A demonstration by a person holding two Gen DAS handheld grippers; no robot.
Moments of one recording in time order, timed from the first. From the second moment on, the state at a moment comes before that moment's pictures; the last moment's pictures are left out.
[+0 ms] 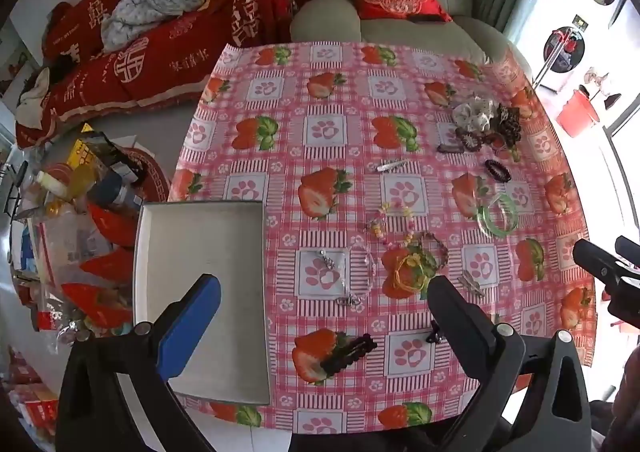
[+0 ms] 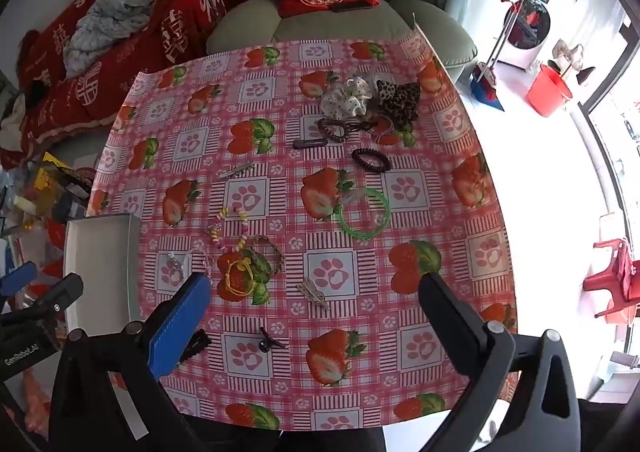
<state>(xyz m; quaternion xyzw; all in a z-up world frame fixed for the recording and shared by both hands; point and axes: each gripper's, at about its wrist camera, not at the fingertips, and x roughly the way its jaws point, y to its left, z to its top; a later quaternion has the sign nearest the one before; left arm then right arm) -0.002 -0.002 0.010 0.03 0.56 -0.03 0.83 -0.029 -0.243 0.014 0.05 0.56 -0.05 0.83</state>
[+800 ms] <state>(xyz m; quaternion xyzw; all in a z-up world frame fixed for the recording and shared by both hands) 0.000 -0.006 0.009 0.03 0.56 -0.04 0.83 -0.020 -0.240 0.024 0.03 0.55 -0.04 0.83</state>
